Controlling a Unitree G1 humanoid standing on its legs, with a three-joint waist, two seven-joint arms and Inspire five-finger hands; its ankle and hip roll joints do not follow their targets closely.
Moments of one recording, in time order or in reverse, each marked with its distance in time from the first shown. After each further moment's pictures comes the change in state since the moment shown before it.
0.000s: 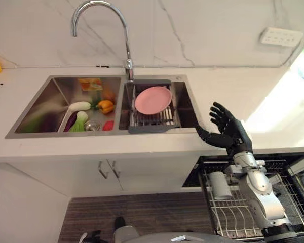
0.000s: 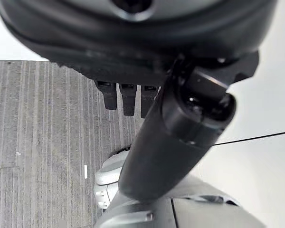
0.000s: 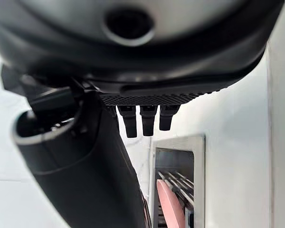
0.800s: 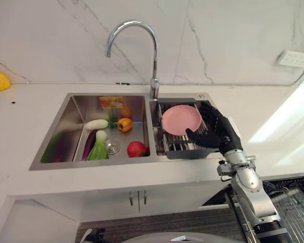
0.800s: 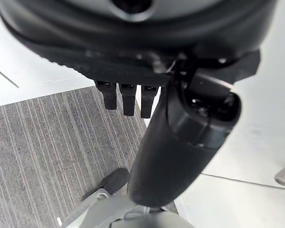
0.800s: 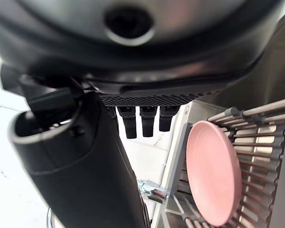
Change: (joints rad) left arm 0.015 0.004 -0.050 -0.029 0.135 -0.015 -0.053; right arm -0.048 0.014 0.008 -0.013 -0.238 0.018 0.001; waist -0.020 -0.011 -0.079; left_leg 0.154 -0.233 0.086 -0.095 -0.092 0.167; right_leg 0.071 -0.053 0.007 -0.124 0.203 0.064
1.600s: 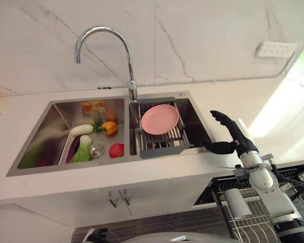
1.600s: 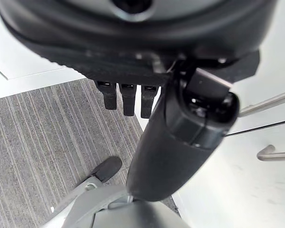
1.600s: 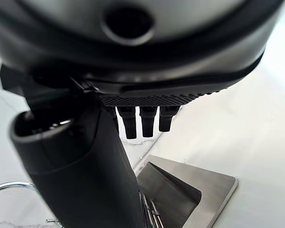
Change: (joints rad) left arm 0.008 -0.014 0.035 -0.018 0.049 -0.008 -0.021; right arm -0.006 -0.190 -0.017 0.083 -0.315 0.002 -0.007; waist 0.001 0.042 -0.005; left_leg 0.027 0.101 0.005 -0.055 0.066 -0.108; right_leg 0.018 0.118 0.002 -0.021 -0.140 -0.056
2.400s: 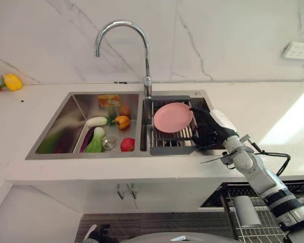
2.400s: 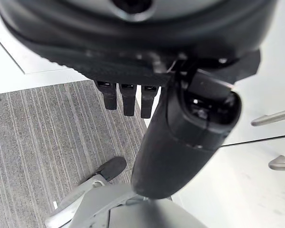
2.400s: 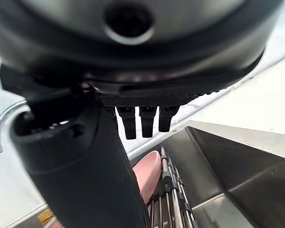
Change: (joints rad) left arm -0.007 -0.002 -0.016 -0.002 0.002 -0.020 0.003; right arm -0.301 -0.091 0.257 0.227 -0.159 -0.002 -0.015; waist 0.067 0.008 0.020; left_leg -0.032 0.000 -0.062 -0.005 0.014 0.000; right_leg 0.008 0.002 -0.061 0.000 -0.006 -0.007
